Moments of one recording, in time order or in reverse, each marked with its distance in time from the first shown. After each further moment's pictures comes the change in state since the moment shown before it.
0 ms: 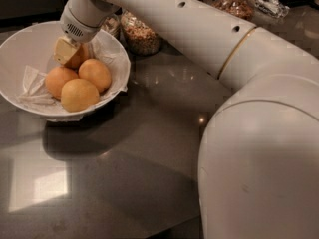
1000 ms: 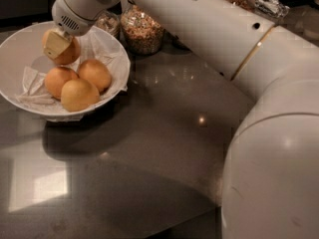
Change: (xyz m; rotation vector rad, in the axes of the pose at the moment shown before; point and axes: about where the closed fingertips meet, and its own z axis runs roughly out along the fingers) arm -0.028 0.022 -0.031 -0.017 -0.098 -0.082
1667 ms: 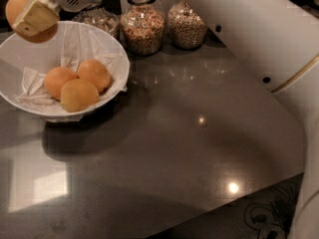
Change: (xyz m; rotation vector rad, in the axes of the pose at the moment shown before) arm -0.072 0.038 -0.085 -0.017 -0.300 -0.210
